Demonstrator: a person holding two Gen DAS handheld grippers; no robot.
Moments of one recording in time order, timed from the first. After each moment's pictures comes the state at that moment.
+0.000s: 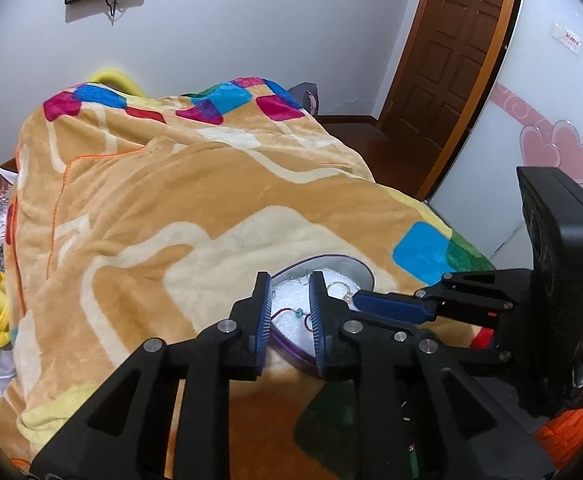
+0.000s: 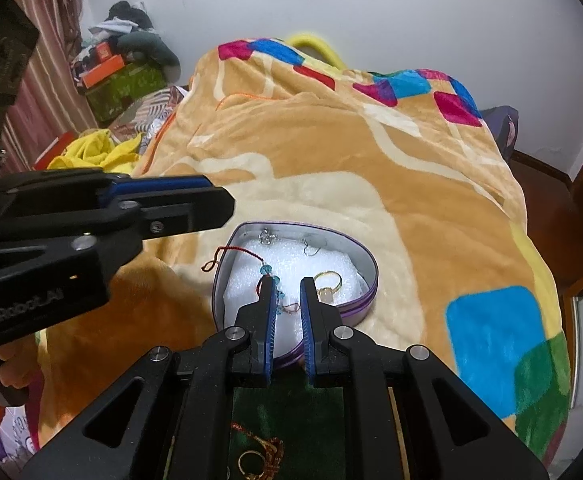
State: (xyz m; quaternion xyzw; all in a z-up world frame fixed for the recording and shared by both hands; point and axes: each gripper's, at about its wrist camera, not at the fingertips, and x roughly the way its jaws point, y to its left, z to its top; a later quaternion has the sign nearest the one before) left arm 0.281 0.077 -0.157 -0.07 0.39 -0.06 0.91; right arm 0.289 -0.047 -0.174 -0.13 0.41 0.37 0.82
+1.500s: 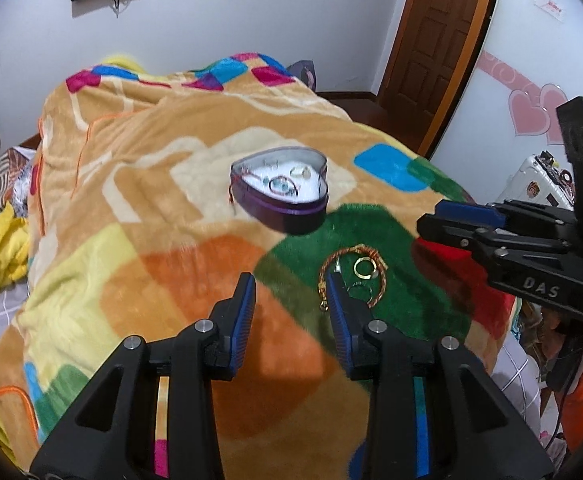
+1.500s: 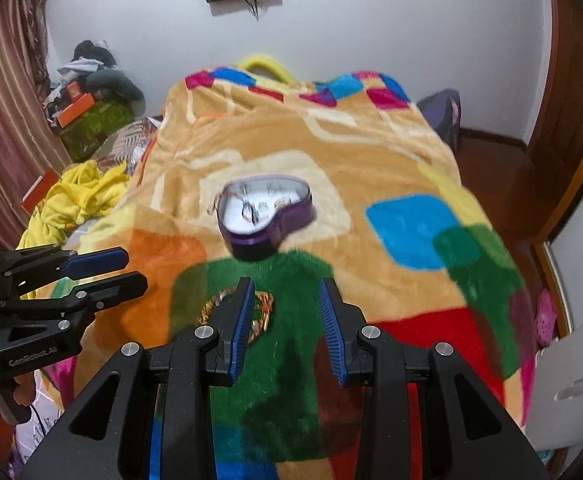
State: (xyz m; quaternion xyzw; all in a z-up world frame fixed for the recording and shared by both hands) left arm 0.169 0.043 -0.171 -0.05 0.43 -0.05 0.90; right arm 0.219 -0.125 -0.159 -0.06 0.40 0.30 0.86
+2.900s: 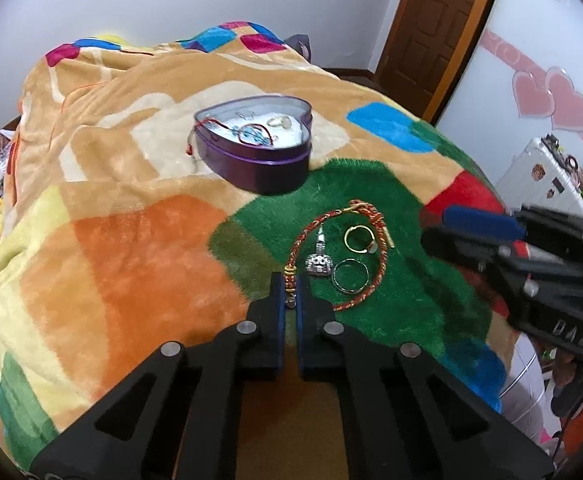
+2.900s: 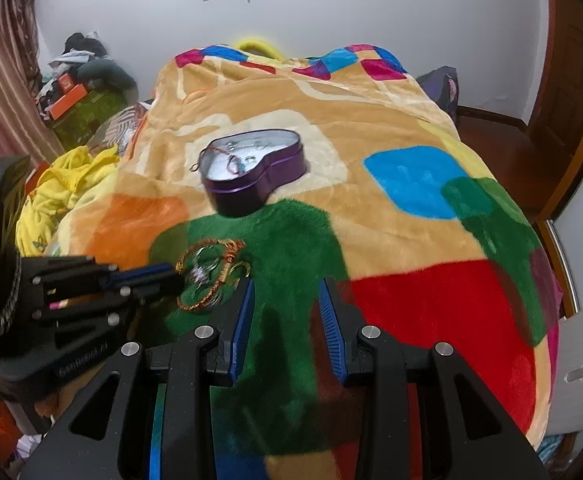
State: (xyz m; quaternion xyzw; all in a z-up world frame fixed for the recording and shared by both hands) left arm 0.185 0.023 -0.212 -0.06 0.46 -0.06 0.89; right arm 0.211 -0.134 -0.185 -0.06 0.42 0.30 0.85
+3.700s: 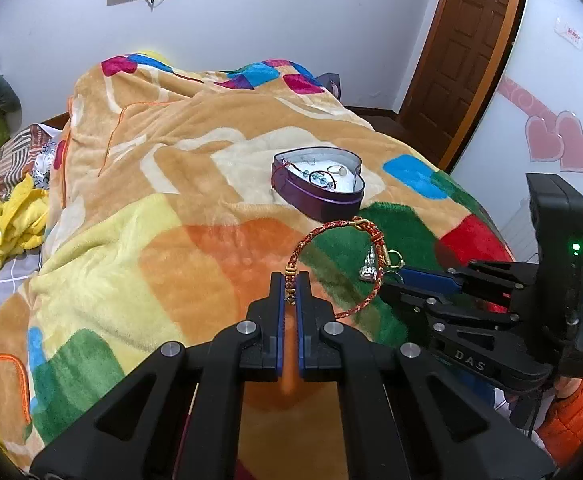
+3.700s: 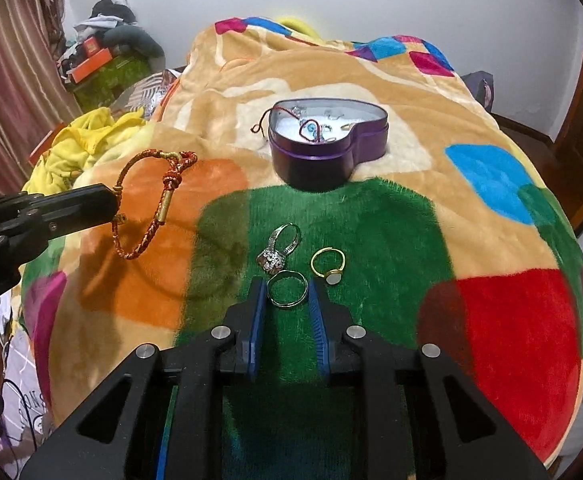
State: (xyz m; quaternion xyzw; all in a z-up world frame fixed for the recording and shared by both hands) left arm 0.145 0.068 -0.173 -0.08 0.40 -0.01 0.91; right arm 0.197 -0.084 -0.209 -0.10 0.43 0.34 0.83
